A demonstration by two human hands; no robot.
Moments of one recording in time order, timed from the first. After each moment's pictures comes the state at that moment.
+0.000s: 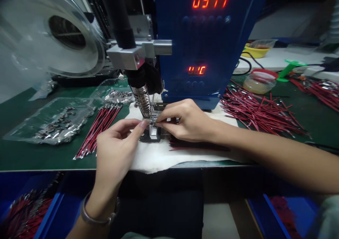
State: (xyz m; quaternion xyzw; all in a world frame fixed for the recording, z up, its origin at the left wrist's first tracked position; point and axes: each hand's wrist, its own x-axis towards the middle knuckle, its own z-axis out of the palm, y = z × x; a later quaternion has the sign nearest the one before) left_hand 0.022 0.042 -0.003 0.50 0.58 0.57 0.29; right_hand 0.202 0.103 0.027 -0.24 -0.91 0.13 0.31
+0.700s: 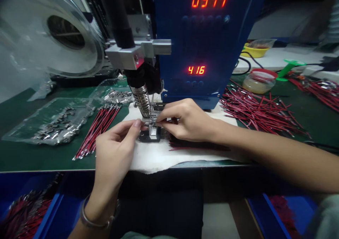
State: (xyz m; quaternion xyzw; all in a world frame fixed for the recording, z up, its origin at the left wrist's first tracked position) left_hand 0.021 0.038 -0.002 0.52 0.58 0.56 0.30; right_hand 0.202 0.103 0.029 -0.24 -0.91 0.12 0.31
